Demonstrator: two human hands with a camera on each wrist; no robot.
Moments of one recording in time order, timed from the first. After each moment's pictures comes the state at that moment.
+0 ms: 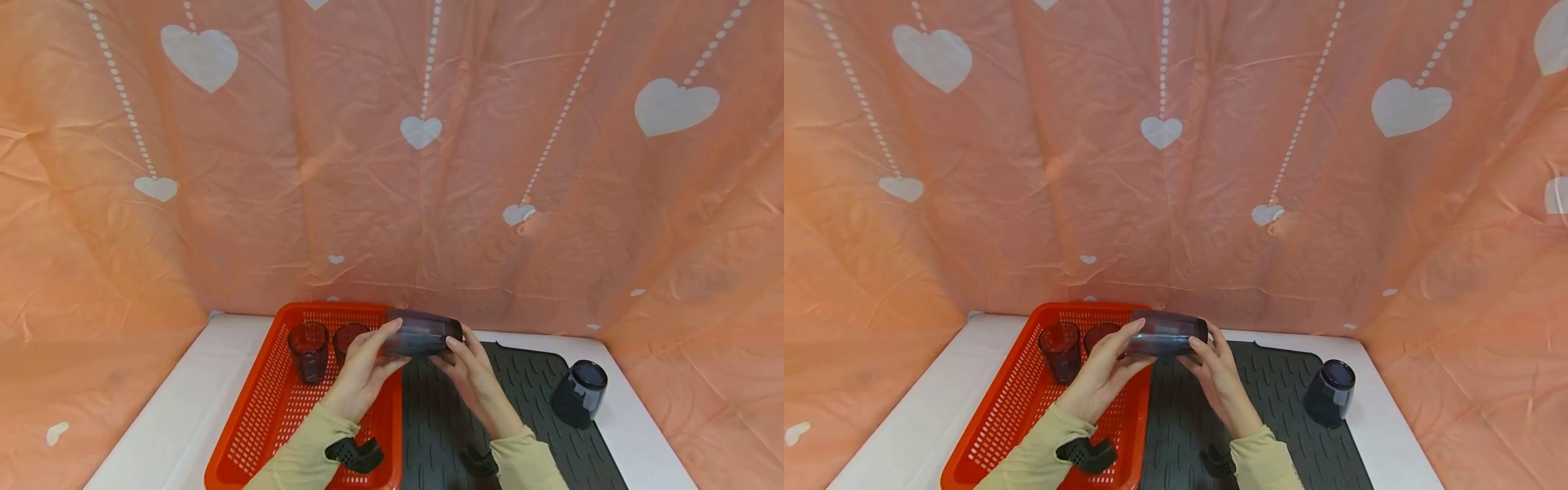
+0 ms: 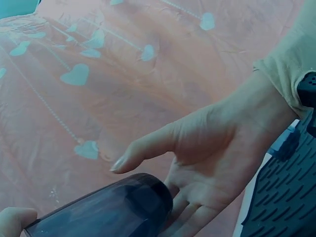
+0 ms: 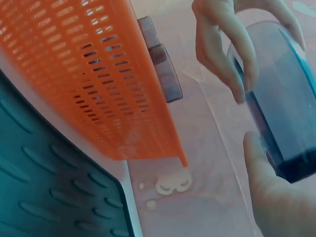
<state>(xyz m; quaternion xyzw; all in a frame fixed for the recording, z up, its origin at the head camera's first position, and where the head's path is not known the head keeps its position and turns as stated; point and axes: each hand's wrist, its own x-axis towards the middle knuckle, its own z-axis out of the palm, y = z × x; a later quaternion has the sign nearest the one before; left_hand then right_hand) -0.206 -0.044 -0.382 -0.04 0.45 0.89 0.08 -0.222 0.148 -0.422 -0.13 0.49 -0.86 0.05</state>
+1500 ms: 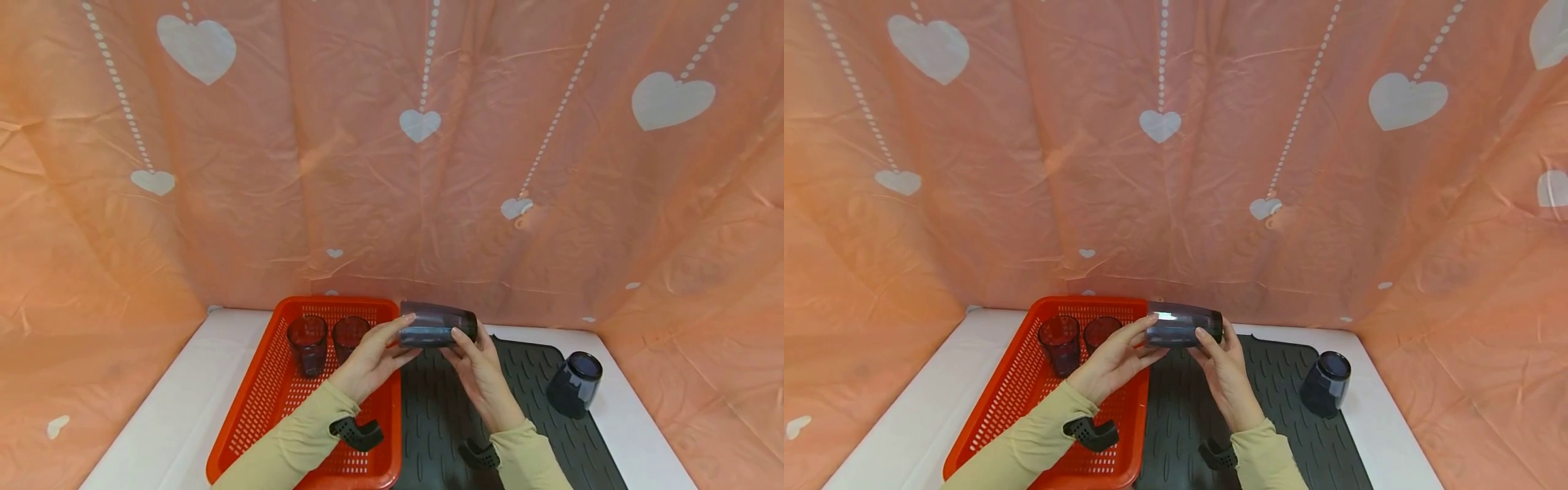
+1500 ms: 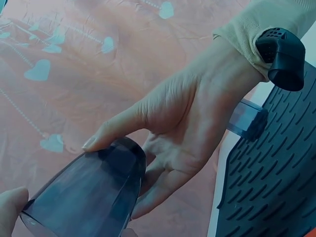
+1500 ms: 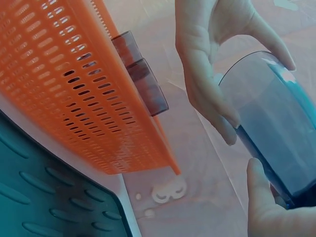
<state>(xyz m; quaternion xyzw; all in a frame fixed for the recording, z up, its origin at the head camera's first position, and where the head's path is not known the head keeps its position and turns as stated) -0.221 -0.037 -0.387 -0.01 0.44 0.88 0.18 -0.221 0.151 -0.420 -0.04 0.45 -0.89 -0.01</state>
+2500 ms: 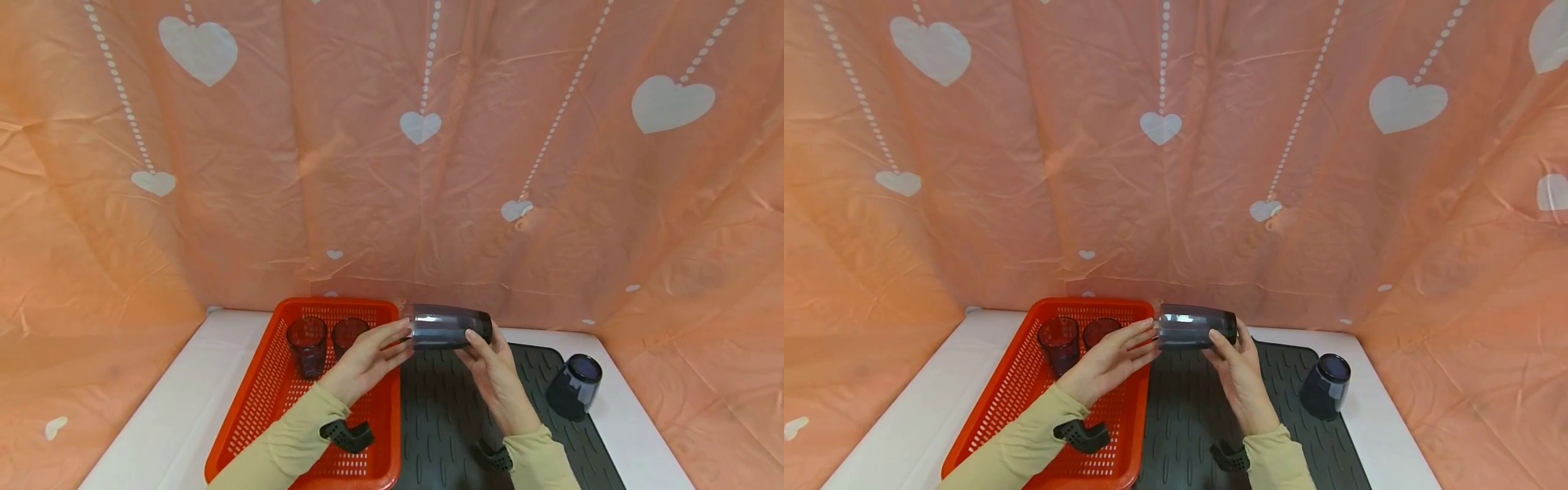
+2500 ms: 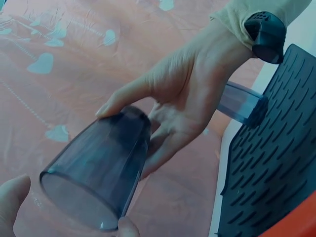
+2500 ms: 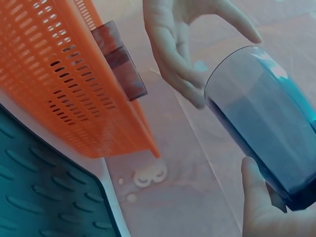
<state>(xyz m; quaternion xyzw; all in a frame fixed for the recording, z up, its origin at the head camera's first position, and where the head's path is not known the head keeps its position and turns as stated) -0.219 -0.053 -0.391 0.02 0.43 0.88 0.20 -0.217 0.172 -0.415 -0.04 0.48 -0.88 -0.03</state>
